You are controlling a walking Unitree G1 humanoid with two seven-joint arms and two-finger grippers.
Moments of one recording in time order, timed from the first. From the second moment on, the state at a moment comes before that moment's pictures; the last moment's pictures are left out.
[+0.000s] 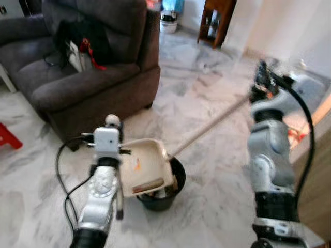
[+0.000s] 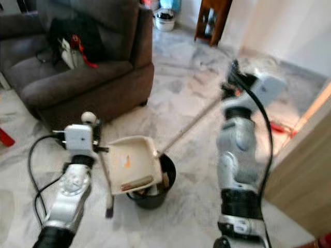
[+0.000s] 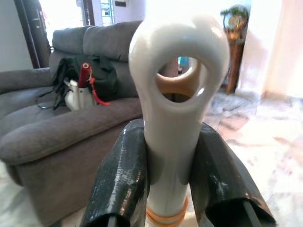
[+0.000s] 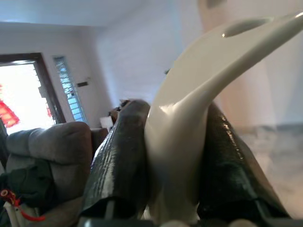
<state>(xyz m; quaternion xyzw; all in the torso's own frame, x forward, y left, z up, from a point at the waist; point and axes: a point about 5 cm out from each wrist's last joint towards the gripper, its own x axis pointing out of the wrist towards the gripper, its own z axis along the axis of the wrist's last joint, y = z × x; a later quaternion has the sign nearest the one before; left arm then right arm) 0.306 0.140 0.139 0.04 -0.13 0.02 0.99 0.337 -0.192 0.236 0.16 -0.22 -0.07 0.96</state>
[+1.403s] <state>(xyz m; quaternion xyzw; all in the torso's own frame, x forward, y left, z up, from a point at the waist) 0.310 0.194 0.166 0.10 -0.17 0.11 0.97 0.341 -0.168 0.238 0.17 -0.22 0.00 0.96</state>
